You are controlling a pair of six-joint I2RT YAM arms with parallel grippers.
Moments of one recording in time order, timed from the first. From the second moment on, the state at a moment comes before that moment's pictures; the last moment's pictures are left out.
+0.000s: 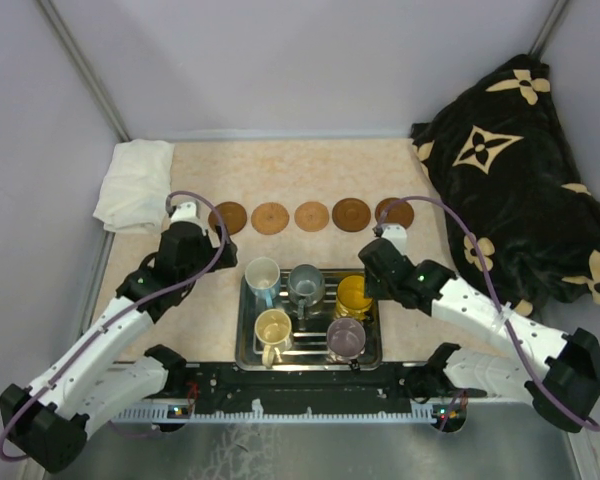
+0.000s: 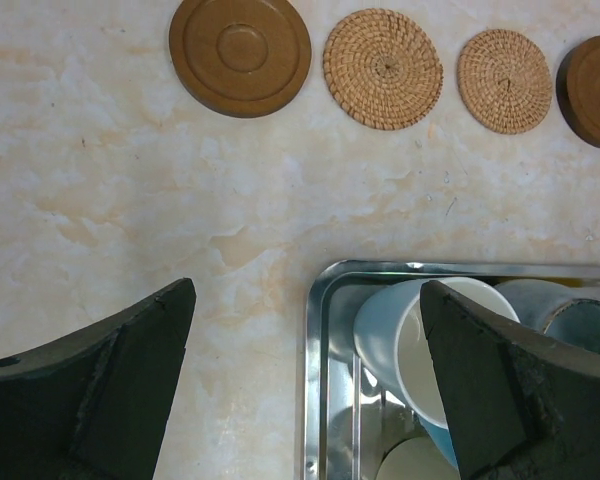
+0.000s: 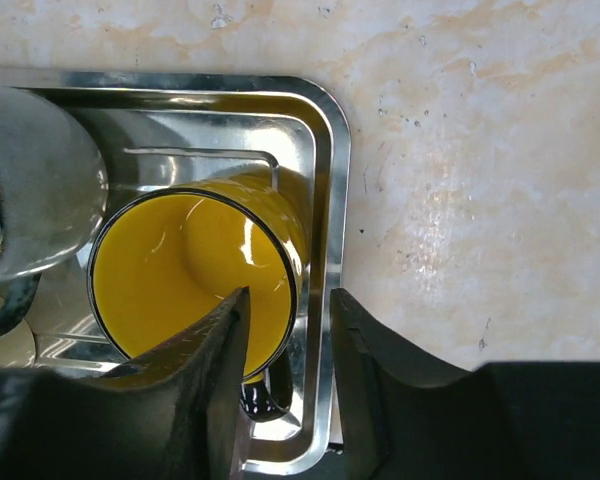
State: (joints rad) left arm -0.53 0.88 0.73 -0.46 -0.34 -0.48; right arm 0.80 1.02 0.77 -0.75 0.37 0.67
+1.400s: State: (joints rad) left arm -0.53 0.85 0.69 -0.45 -0.40 -0.50; right arm 0.80 1.17 0.78 -0.72 0.43 0.68
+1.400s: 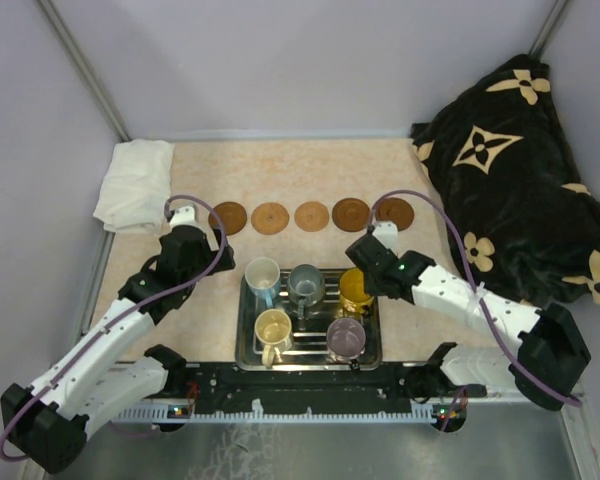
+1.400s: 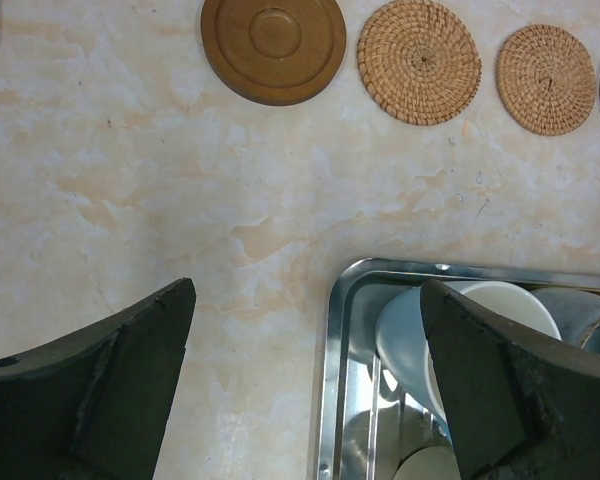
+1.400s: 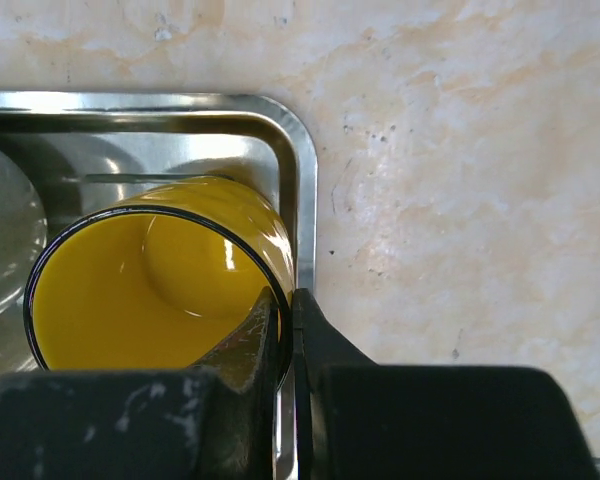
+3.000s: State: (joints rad) left arm -0.53 0.99 0.69 -0.42 -0.47 -0.50; right arm 0.13 1.91 1.65 -0.71 0.21 0.29
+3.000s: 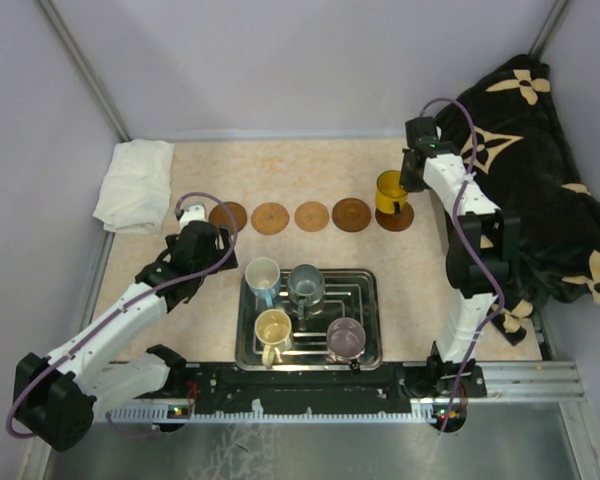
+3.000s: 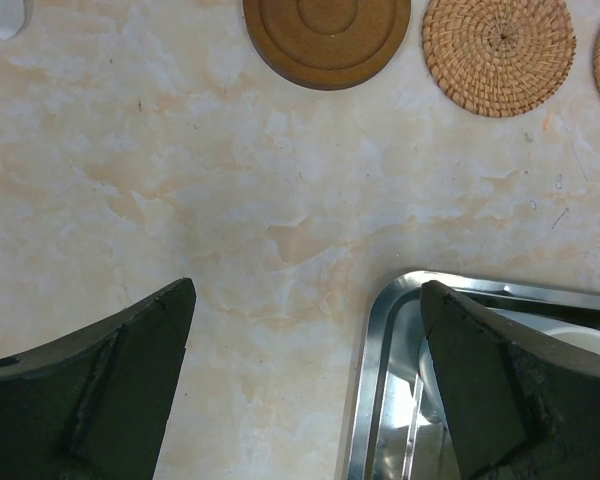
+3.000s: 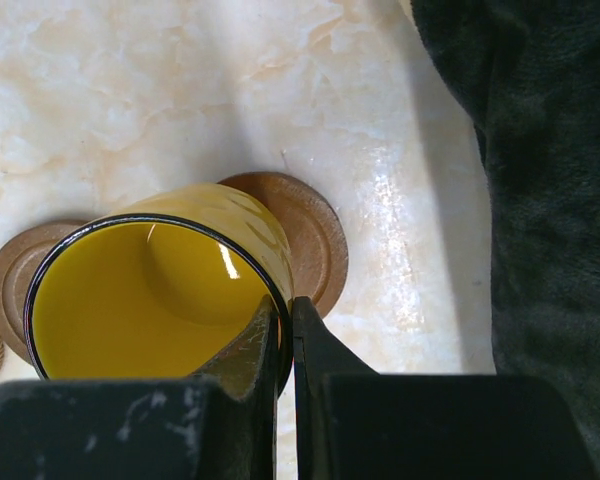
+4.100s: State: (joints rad) left arm -0.53 1.00 0.69 -0.42 -0.49 -0.50; right arm 0.08 1.97 1.65 -0.74 0.18 0.25
